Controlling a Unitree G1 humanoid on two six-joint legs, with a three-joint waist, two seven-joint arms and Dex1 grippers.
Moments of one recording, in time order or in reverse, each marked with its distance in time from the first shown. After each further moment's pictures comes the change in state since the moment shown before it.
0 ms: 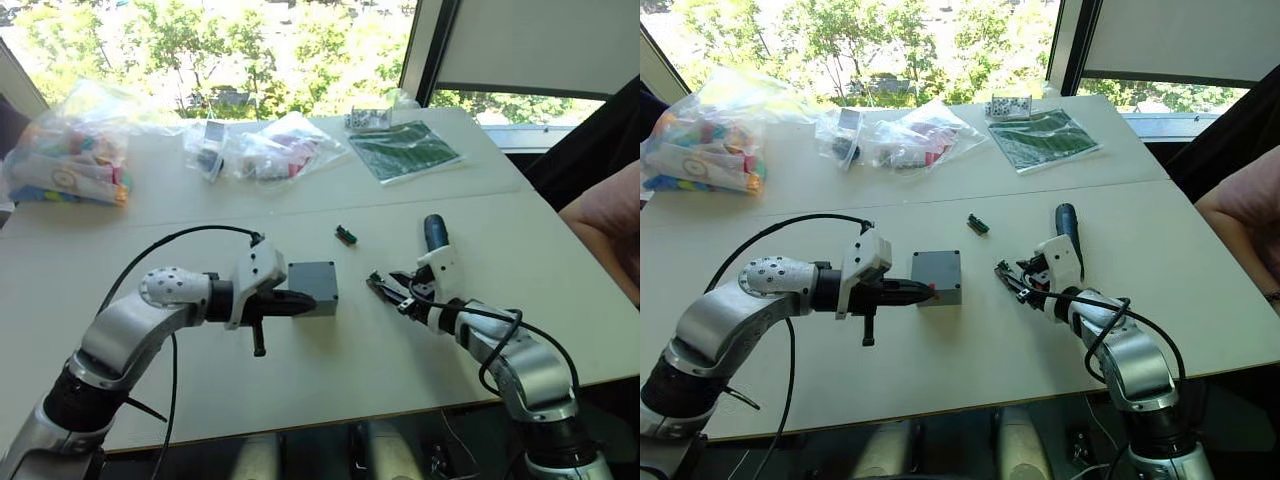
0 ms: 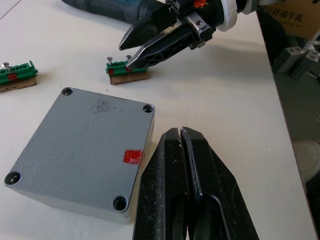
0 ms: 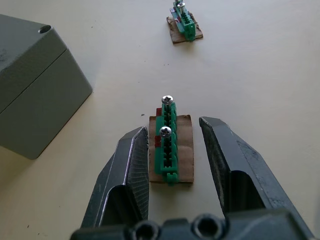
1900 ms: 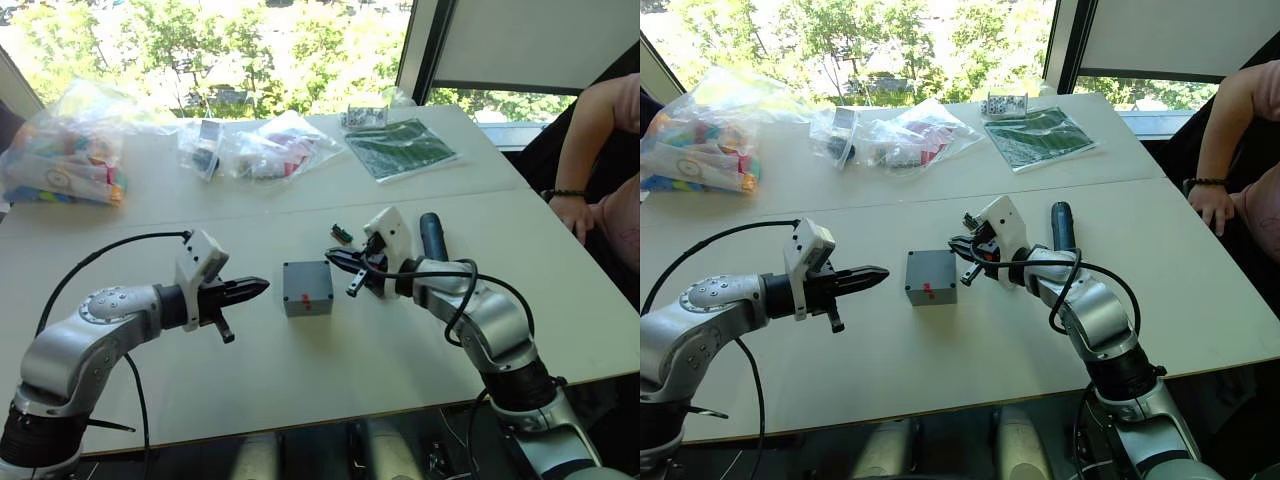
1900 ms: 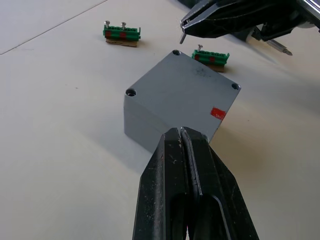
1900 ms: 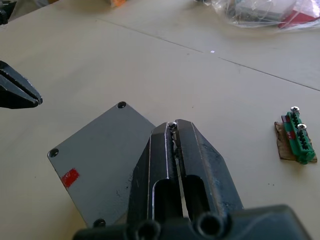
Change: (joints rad) left arm 0.186 0.008 0.298 -0.015 -0.134 0.109 0.183; right arm -0.302 0.041 0.172 0.054 0.057 0.013 0.092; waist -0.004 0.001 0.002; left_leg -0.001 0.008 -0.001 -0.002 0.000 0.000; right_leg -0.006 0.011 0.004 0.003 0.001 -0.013
